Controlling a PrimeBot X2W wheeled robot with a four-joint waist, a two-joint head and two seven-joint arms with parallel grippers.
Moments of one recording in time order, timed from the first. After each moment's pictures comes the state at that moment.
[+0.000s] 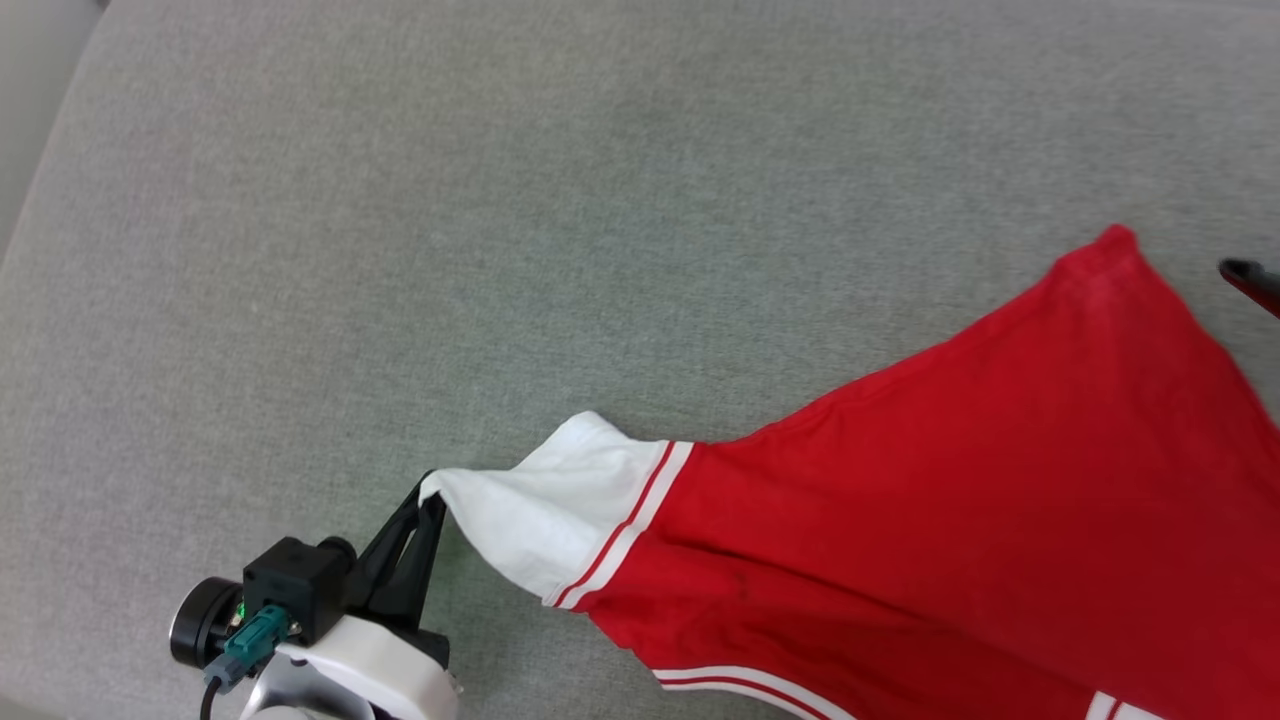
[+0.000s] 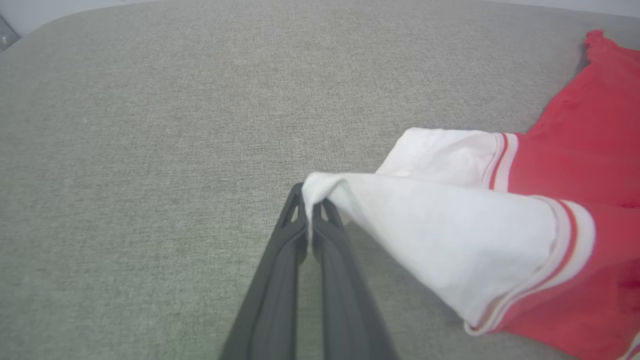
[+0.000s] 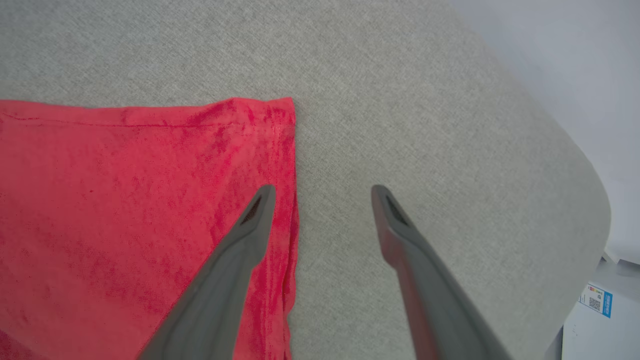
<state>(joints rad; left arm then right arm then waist) -0.15 0.62 -0.64 -0.06 -0.68 0.28 -0.25 -0.75 -0.89 0.40 -0.07 0.72 0.13 1.09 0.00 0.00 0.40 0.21</state>
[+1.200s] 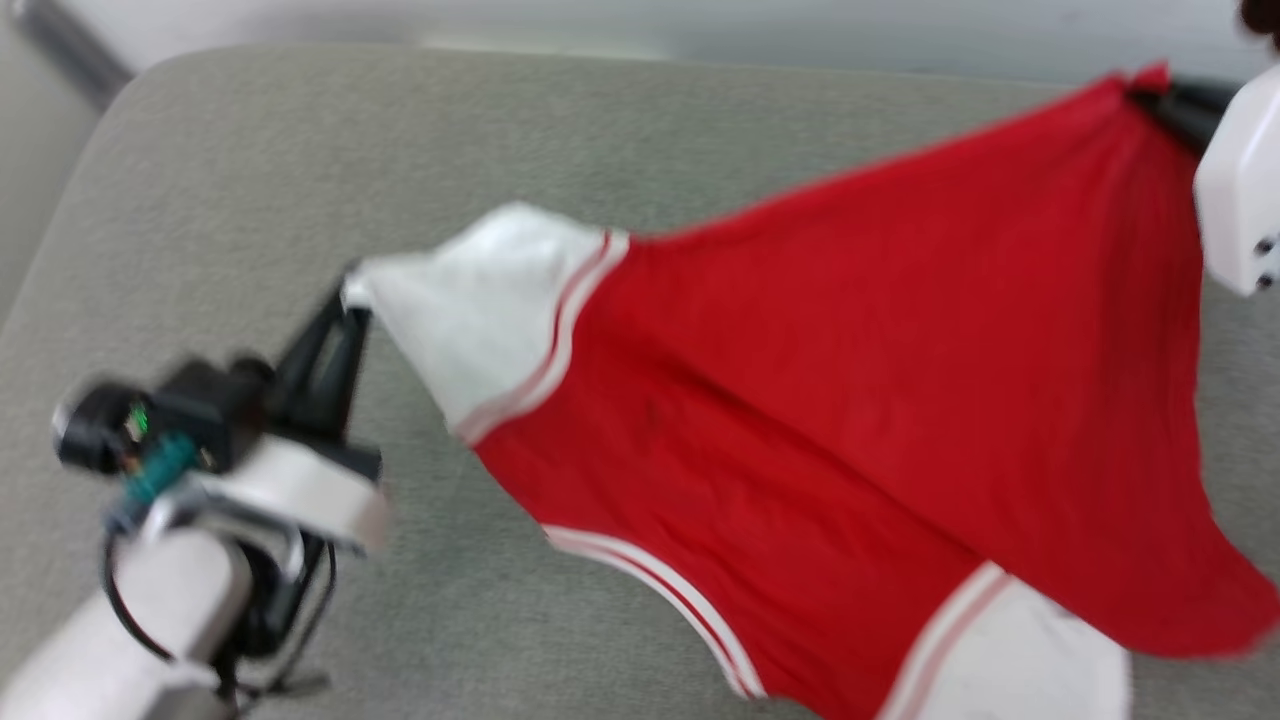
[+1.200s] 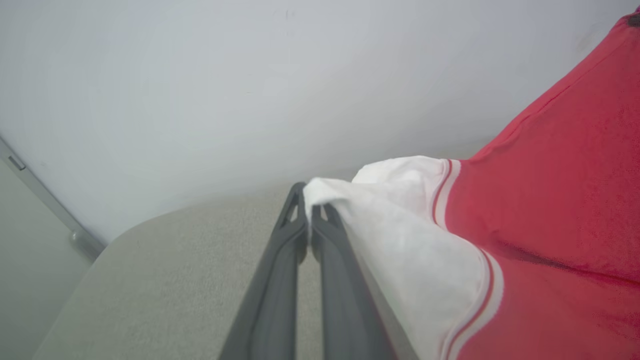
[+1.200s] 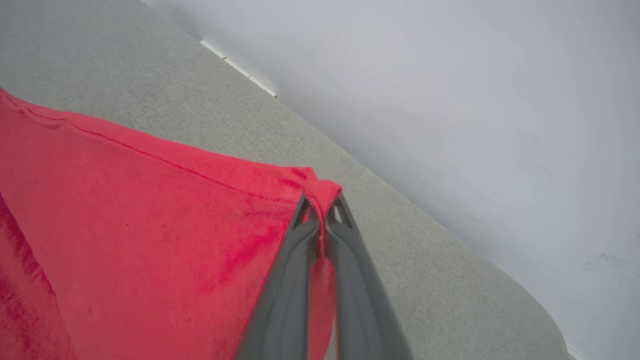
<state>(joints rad) -0.39 0.67 -0.56 -0.06 -0.60 0.25 -0.21 -1.00 -0.76 0.68 0.24 0.73 0.13 0.55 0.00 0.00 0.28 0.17</state>
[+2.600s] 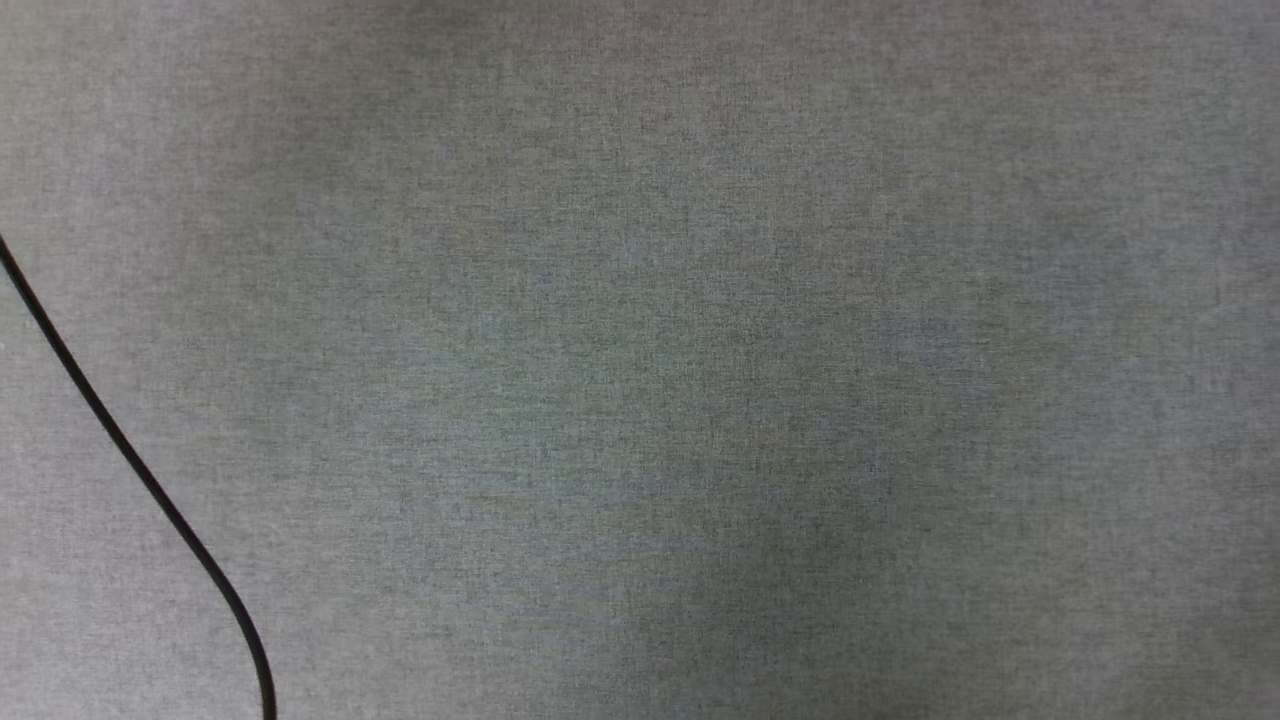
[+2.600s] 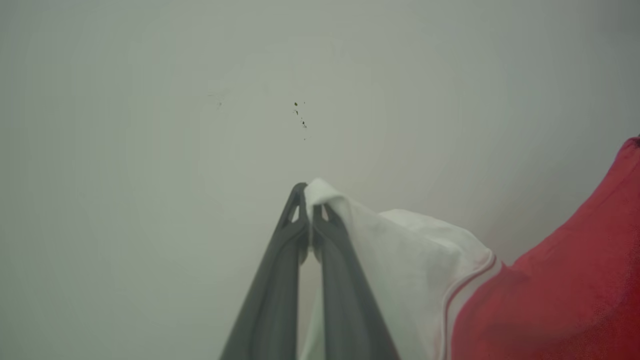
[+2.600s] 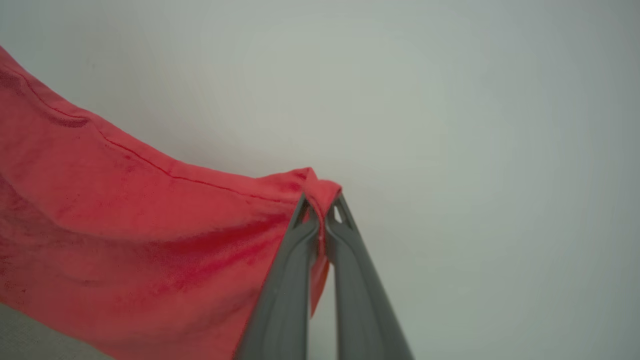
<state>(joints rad) -1.81 0.49 -0.55 0.56 -0.48 -0.10 -0.11 -1.77 -0.55 0.59 0.59 0.45 0.13 0.27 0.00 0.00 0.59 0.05</state>
